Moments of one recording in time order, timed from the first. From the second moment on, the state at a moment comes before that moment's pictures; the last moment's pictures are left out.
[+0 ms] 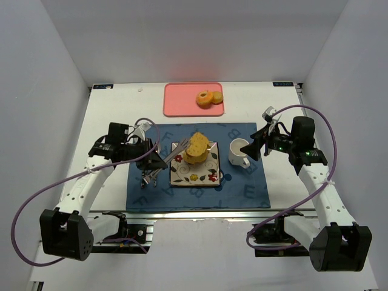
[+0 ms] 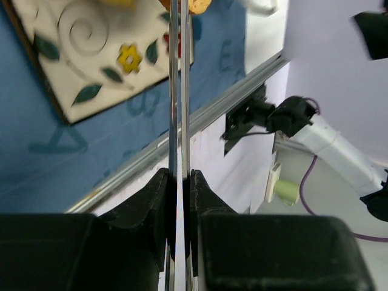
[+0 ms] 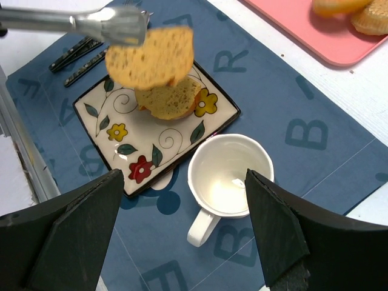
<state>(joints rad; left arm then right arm) -0.18 1.13 0.89 -0.70 0.82 -0.45 0.06 1.01 0.80 -0.30 -0.91 -0.27</state>
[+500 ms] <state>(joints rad) -0.21 1.21 0.86 -0.80 0.75 -0.37 0.05 0.99 0.80 -0.30 -0.91 -0.27</state>
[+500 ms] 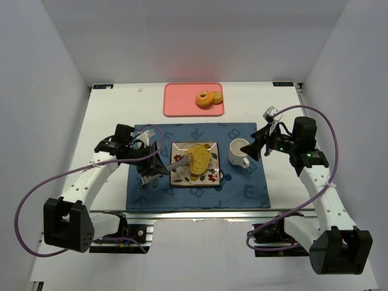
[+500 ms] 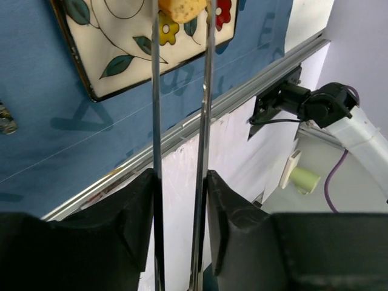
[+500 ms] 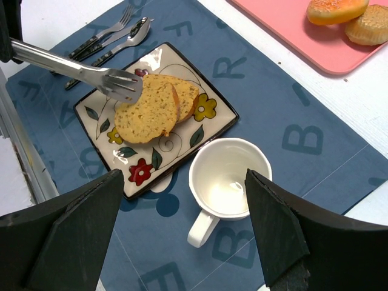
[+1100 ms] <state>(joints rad) -0.19 1.21 1.10 -0.83 0.55 -0.35 0.05 0.99 0.80 -0.30 -0.91 -0.27</state>
